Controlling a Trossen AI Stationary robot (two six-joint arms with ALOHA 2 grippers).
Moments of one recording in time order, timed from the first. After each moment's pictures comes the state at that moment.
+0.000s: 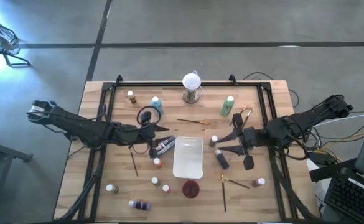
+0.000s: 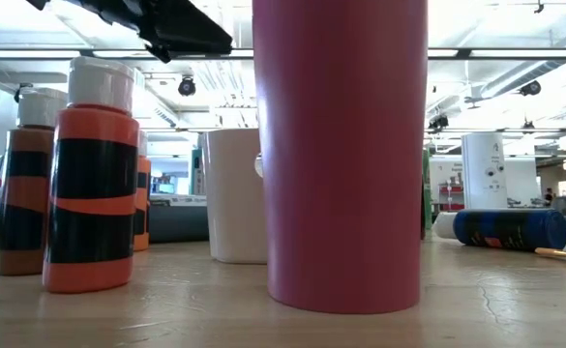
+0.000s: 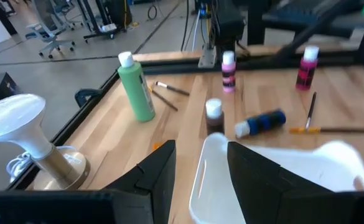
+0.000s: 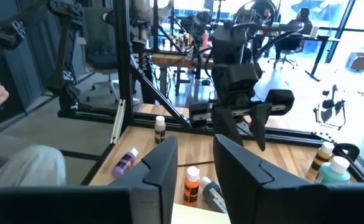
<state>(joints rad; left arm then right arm) -0.24 1.11 0.70 0.14 -0.46 -0.02 0.42 1.00 0.94 -0.06 0.26 0.03</state>
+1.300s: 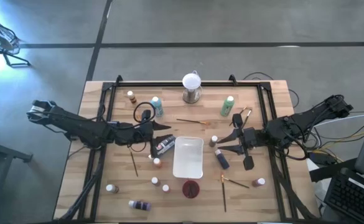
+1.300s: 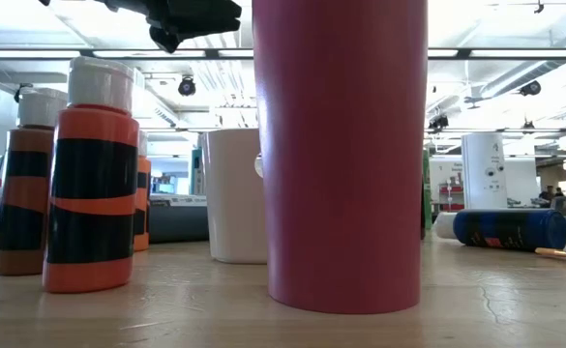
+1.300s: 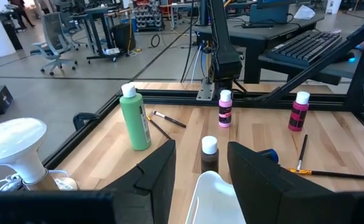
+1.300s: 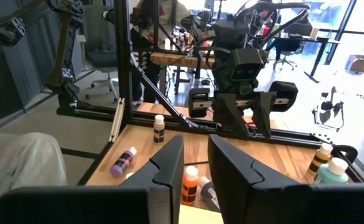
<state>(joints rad) -0.24 1.11 0.70 0.27 -0.47 -0.03 0.42 1.00 0.94 -0.06 0.26 0.02</state>
